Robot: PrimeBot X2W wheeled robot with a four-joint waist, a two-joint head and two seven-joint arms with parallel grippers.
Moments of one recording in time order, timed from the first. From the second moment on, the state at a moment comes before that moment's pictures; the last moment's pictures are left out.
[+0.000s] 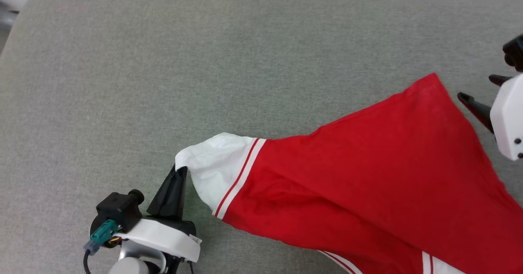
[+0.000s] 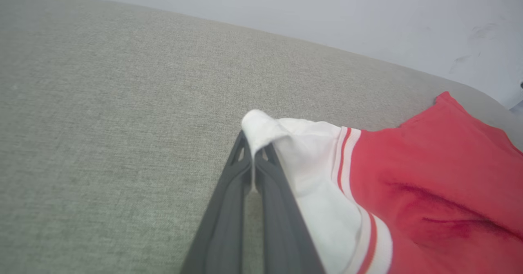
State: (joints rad) left arm -0.09 0.20 -0.22 0.12 -0.45 -0.08 -0.24; right arm -0.62 -0.73 0.36 0.04 0.60 0.13 0.74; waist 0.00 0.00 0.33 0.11
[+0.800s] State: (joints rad) left arm -0.20 0.14 -0.29 0.13 -0.44 -0.11 -0.26; right arm -0.88 -0.76 0.69 0.42 0.66 0.13 0.76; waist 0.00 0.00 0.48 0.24
